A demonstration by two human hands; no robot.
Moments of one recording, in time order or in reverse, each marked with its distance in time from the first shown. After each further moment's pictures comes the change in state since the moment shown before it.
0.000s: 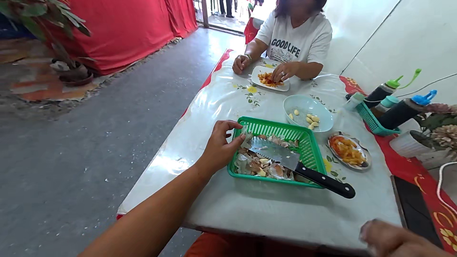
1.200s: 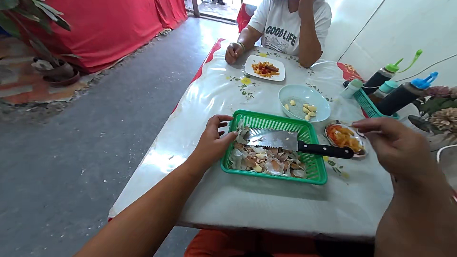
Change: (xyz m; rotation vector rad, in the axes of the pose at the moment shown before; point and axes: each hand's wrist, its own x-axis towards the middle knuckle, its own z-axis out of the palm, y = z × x) left_hand 0.001 -0.001 -0.001 -0.041 -0.065 -0.180; right_hand 0.103 0.029 -0.076 -0.887 0.262 0.269
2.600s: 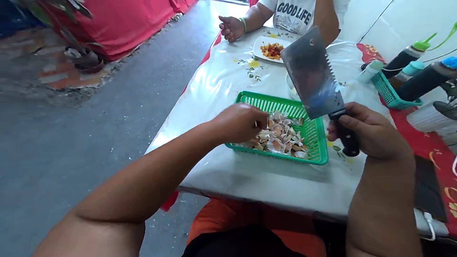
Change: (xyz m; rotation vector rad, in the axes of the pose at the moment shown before) left_hand 0.008 0.060 0.017 0.732 -0.532 0.552; right_hand 0.008 -0.005 0.043 0.987 -0.352 0.195
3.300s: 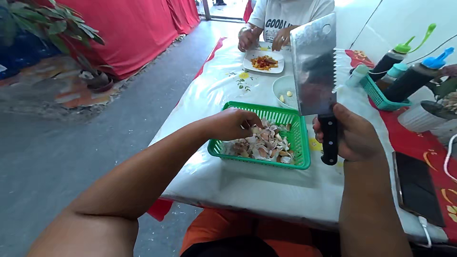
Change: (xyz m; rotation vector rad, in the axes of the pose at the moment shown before) left_hand 0.032 -0.003 -0.007 -0.251 -0.206 -0.138; right_hand 0.001 -0.002 0.009 0.476 0.122 0.056
